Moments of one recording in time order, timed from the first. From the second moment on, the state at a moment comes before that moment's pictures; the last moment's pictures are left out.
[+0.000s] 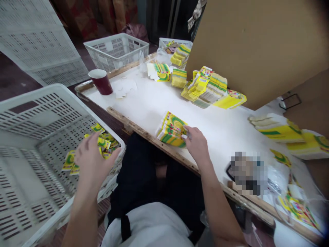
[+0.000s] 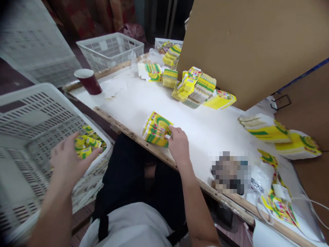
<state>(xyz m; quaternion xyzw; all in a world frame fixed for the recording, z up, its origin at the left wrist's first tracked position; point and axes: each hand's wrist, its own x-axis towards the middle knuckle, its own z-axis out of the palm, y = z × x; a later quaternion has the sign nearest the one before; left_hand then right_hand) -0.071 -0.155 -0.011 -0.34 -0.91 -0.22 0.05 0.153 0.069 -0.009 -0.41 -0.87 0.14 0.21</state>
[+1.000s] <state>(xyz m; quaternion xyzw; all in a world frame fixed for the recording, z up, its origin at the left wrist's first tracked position) 0.021 -0.097 -0.034 -0.15 -0.47 -0.80 -0.33 0.122 -0.059 -0.026 -0.29 -0.64 0.68 0.22</state>
